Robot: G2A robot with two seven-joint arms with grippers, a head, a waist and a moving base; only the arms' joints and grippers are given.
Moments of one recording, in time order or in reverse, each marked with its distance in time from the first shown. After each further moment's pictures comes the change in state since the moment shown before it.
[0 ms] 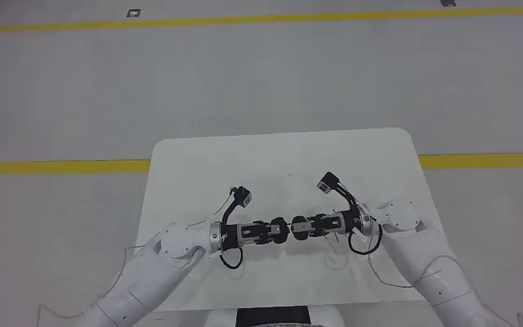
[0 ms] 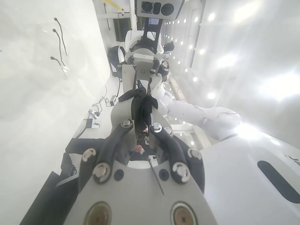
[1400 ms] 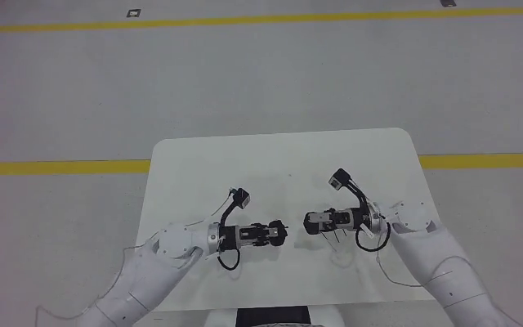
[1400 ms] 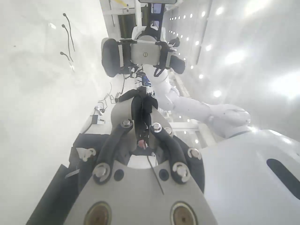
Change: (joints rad) left arm -0.001 -0.001 -0.018 0.014 0.029 0.000 -0.042; right arm -0.009 0.059 0.020 -0.009 -0.019 -0.001 -0.068
